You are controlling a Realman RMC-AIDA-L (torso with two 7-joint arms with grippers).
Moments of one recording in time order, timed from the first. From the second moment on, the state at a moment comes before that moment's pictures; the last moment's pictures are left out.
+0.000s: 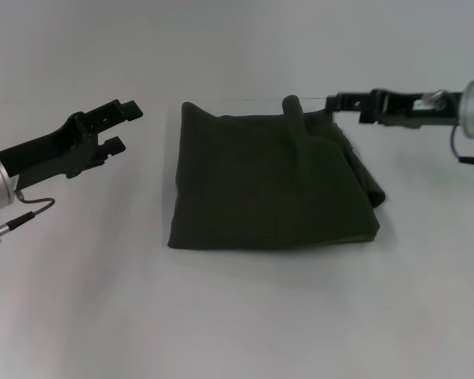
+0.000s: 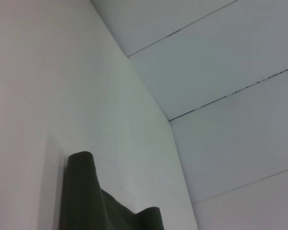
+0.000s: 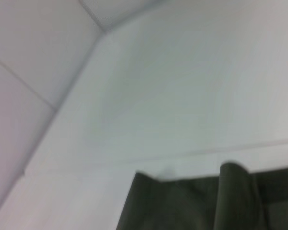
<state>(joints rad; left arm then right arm) -0.48 -2.11 0.71 0.77 1.78 1.23 -2.42 0.74 2.02 -0.88 -0.72 -2.07 -1.06 2.42</state>
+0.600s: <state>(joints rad) -0.48 -2.11 0.71 0.77 1.78 1.22 -2.42 0.81 1.96 -0.89 -0.56 -2.18 -1.02 2.48</state>
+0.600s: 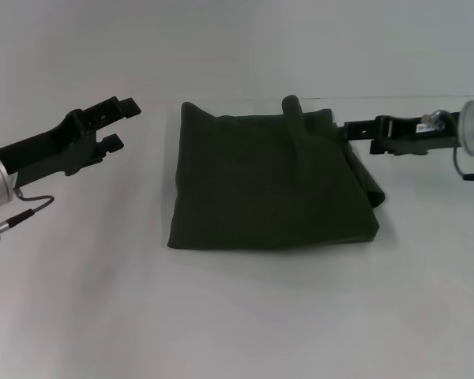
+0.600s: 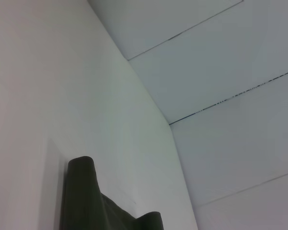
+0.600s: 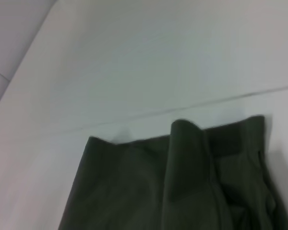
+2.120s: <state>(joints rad) -0.50 -2.11 0.71 0.75 1.77 1.20 -2.41 0.90 1.97 -0.93 -0.41 -2.22 -0.93 2.54</state>
